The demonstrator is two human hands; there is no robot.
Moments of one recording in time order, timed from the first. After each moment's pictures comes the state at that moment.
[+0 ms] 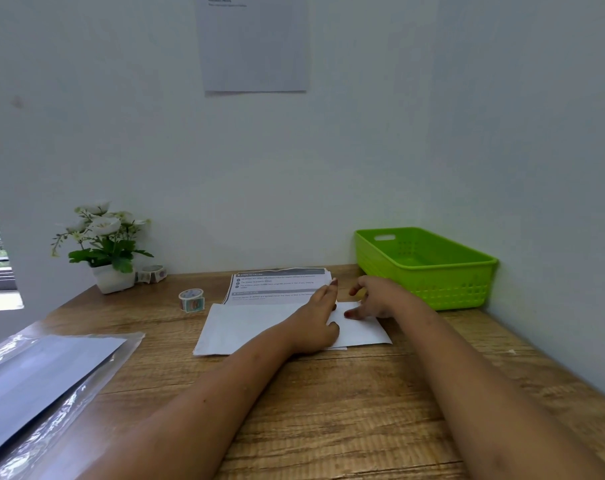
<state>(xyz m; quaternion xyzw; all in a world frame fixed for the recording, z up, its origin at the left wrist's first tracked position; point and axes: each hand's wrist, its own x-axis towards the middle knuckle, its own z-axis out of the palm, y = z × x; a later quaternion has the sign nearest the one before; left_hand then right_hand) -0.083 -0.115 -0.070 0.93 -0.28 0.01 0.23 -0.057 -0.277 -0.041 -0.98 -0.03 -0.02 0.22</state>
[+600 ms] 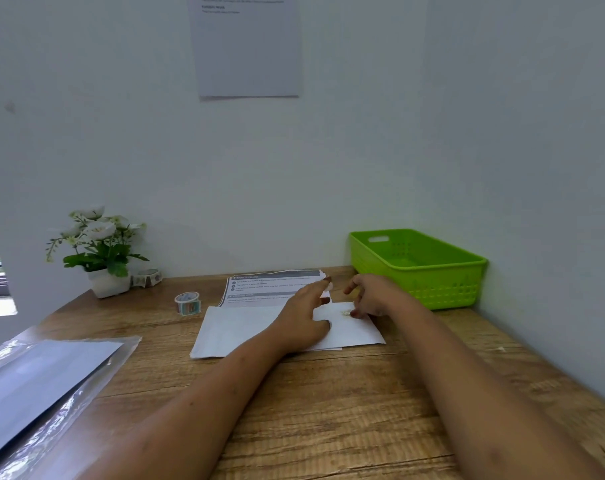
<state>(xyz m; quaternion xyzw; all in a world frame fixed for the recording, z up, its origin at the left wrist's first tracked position) -0.091 -0.108 -0.065 0.90 -0.25 0.09 0.35 -0.059 -0.278 -0.038 -0.98 -0.05 -0.03 0.20</state>
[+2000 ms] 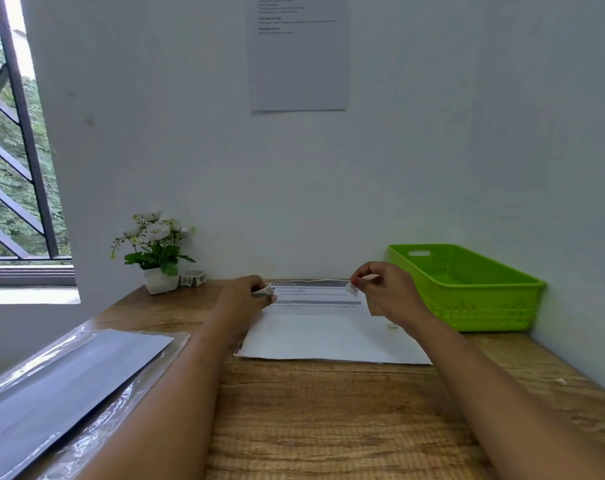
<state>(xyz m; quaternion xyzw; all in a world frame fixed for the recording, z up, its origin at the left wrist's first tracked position) -0.070 0.027 -0.045 0.93 0.00 0.20 0.31 -0.083 -0.234 -0.022 -0.82 -0.16 -0.20 0.51</state>
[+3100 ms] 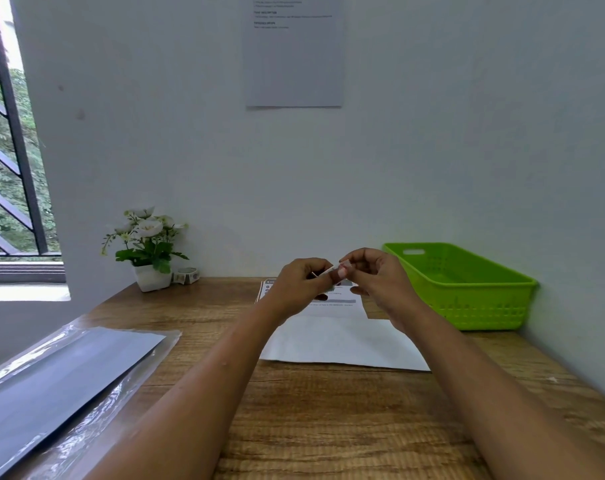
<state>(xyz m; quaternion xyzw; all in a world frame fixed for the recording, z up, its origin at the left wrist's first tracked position) -0.099 -0.064 -0.010 0.80 -0.25 0.13 0.53 -0.096 -0.224 -0.009 -0.72 -0.21 -0.14 0.65</state>
